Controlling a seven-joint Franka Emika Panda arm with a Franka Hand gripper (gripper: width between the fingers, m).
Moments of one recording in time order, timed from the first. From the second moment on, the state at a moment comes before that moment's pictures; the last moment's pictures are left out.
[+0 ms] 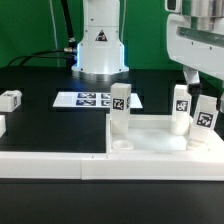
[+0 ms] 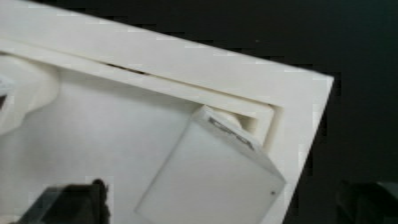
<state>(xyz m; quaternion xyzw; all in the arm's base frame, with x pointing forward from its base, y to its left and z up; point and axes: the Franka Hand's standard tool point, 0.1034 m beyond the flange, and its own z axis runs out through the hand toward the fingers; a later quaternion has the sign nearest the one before) 0.622 0.124 0.097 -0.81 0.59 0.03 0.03</state>
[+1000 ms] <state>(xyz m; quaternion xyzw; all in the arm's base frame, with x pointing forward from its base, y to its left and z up) 0.621 0.125 0.082 -0.97 0.26 0.02 -0.01</state>
